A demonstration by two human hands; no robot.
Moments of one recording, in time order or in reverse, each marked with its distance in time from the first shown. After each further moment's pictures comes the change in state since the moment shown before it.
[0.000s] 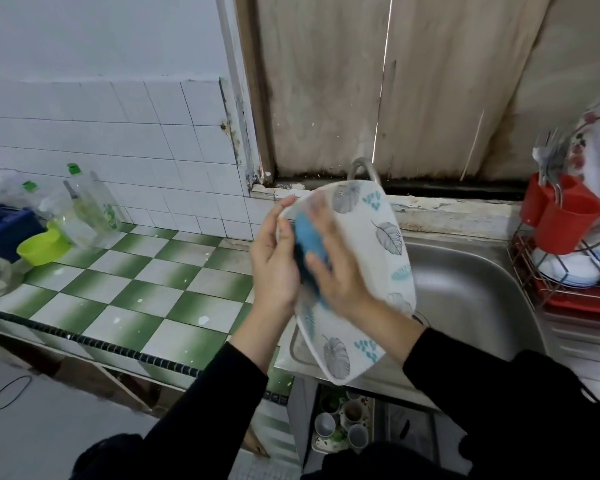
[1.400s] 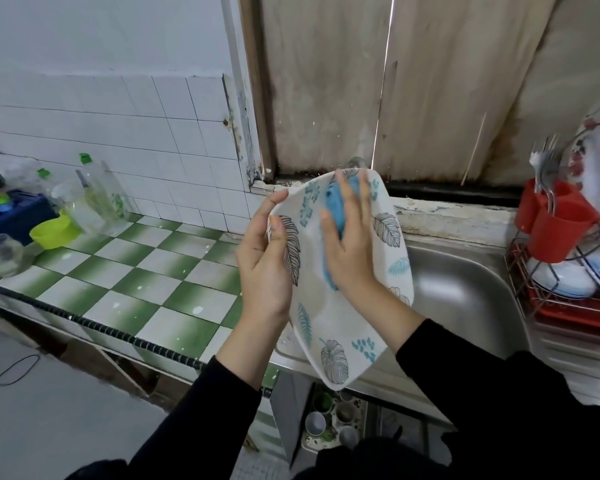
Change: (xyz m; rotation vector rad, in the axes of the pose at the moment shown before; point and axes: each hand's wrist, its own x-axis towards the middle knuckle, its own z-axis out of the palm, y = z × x) left_hand -0.031 0.009 0.029 0.032 0.076 0.071; right_hand 0.017 -0.001 -0.042 -0.089 0.229 0.228
